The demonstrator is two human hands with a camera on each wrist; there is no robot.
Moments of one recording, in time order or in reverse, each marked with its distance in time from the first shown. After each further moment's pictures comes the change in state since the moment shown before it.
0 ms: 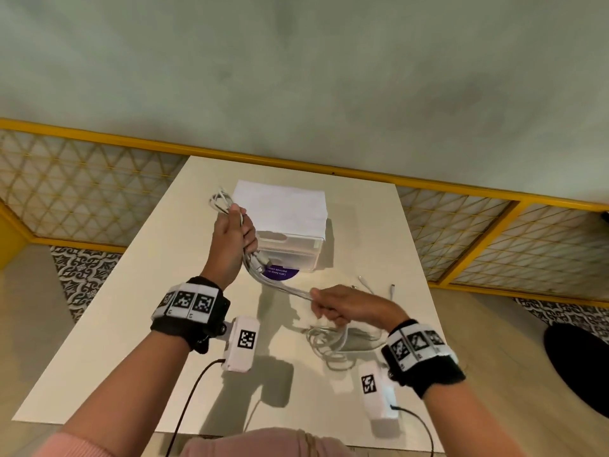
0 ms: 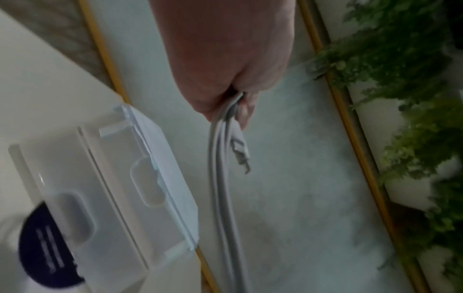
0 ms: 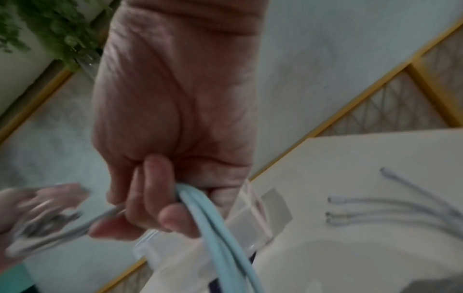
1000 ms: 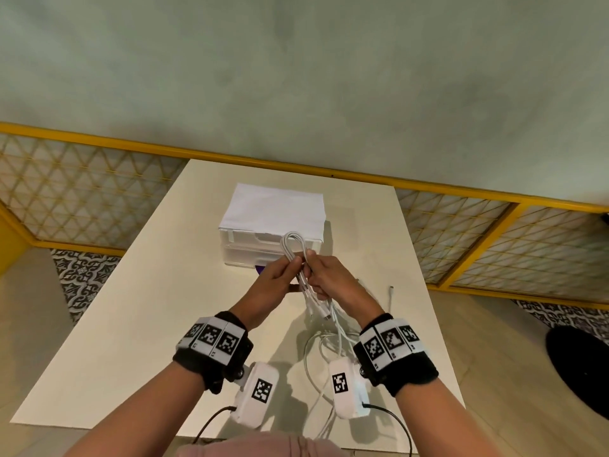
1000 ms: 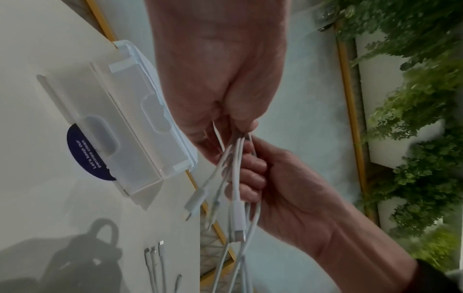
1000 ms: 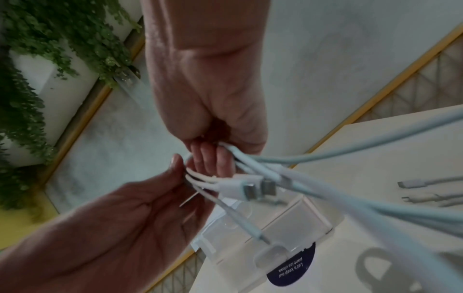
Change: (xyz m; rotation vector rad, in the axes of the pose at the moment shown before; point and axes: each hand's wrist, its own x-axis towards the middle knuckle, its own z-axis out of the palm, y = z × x) left_hand -0.056 -0.042 0.032 0.289 -0.413 -0.166; right_hand 0.032 -0.027 0.009 0.256 0.471 -0.061
